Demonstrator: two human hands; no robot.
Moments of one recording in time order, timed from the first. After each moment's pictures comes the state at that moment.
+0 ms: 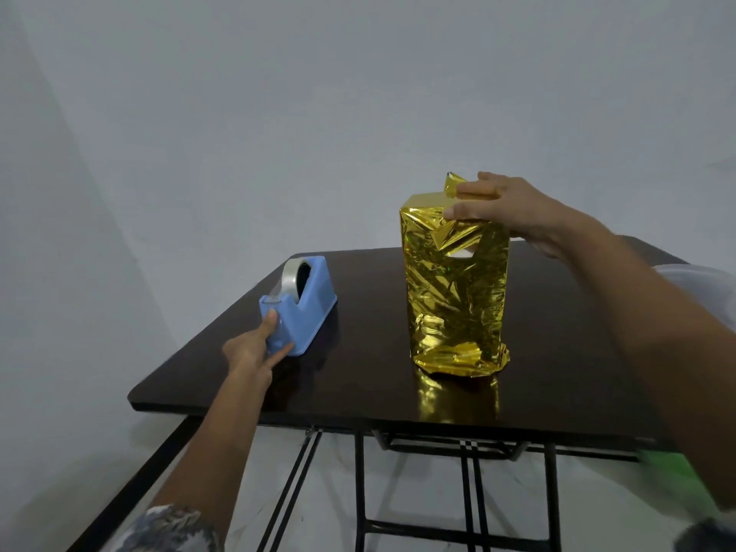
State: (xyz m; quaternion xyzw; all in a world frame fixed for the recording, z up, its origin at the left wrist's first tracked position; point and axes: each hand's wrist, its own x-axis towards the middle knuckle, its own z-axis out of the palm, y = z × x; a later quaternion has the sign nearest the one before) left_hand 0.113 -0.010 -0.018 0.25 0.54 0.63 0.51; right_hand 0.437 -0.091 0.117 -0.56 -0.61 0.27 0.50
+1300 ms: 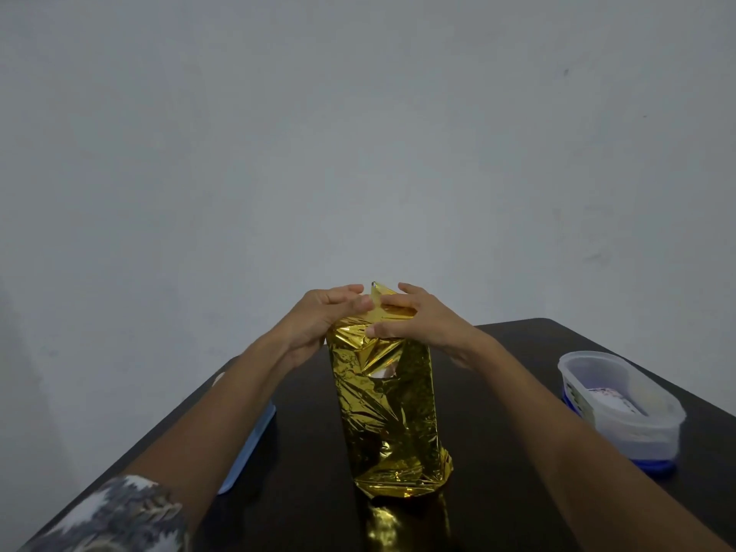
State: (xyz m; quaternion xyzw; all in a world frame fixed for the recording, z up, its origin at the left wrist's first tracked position) left_hand 0.269 -0.028 0.140 0.71 0.25 0.36 0.55; right_hand 0.432 -0.099 0.117 -0.57 -0.63 0.22 0.48
